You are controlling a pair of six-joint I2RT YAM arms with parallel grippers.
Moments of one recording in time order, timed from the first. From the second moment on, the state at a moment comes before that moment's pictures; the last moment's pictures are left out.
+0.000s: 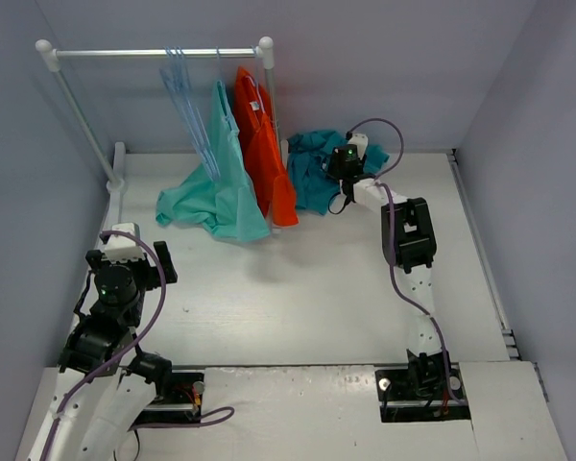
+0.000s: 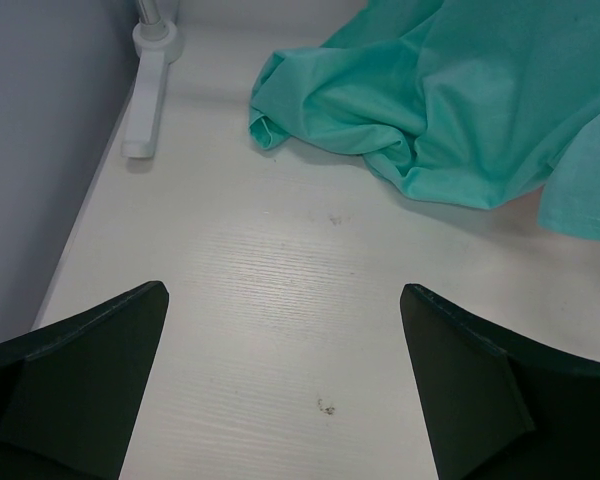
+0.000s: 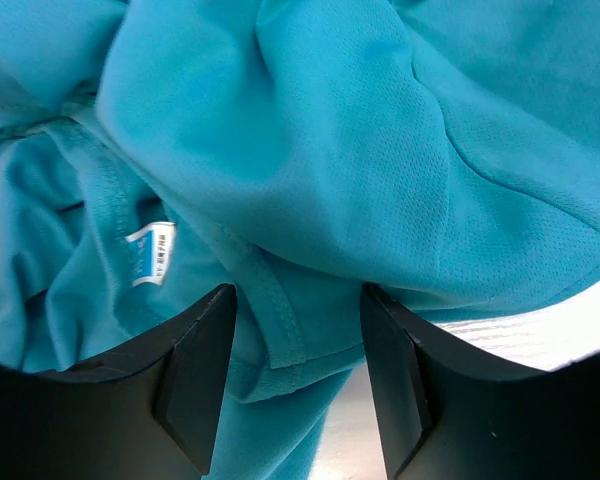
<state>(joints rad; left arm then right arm) -0.29 0.46 0.73 -0.60 -0.42 -0.15 0.27 2.46 1.87 0.05 0.29 0.35</state>
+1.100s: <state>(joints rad) -0.29 0.53 0.97 -0.69 -0.20 -0.15 0.32 1.40 1.55 -0.10 0.23 -0.02</state>
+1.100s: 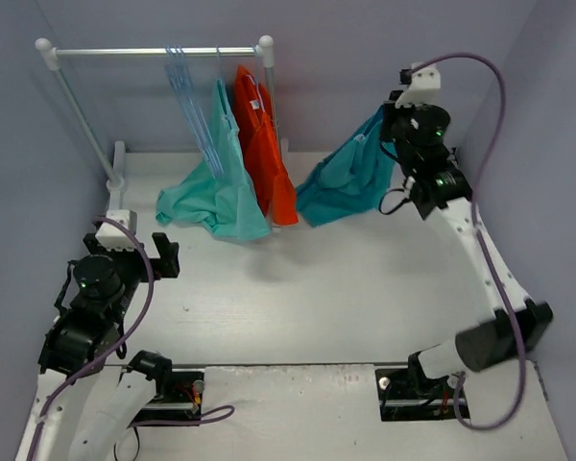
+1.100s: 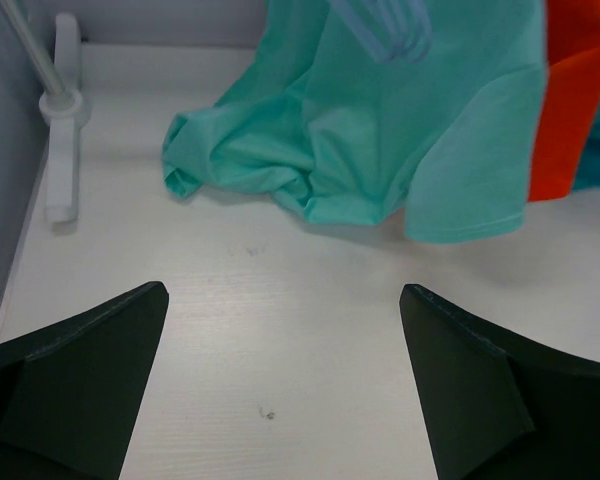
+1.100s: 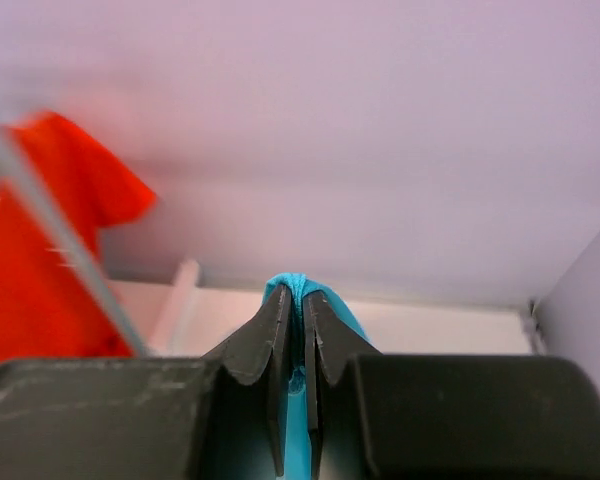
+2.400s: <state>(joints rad) -0.32 0.78 1.14 -0.76 0.16 -0.38 0.50 1.01 0.83 -0.27 -0.25 0.18</state>
